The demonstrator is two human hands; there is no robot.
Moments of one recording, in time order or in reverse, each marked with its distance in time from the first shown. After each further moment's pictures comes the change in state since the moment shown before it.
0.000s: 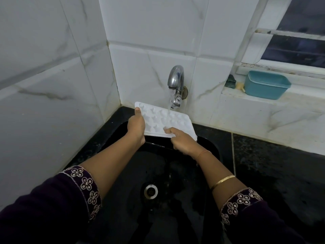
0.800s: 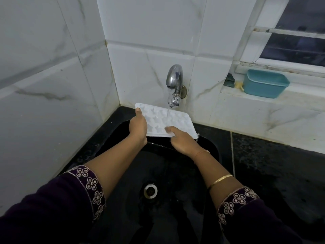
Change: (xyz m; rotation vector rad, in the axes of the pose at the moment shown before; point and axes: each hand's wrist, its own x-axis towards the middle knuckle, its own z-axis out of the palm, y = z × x) left_hand -0.010 -0.001 0.006 0.053 0.032 -0.005; right_hand 0.000 0.007 0.000 -0.138 0.043 -0.038
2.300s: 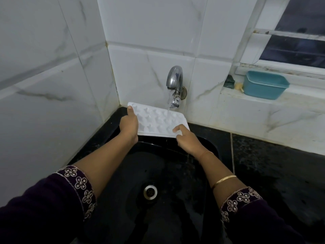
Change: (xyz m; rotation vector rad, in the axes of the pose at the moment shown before) left_hand 0.007 0.012 -0.019 0.104 0.097 0.051; right_hand 0.008 0.012 -0.007 0.138 0.137 0.077
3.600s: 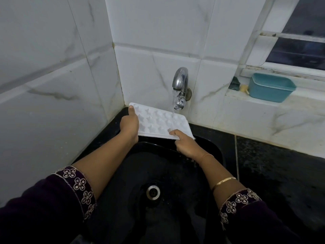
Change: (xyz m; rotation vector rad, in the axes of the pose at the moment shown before) left_hand 0.006 0.001 -0.012 -0.016 0.017 -0.006; right_hand -0.005 -0.006 0.012 -0.011 -0.157 -0.005
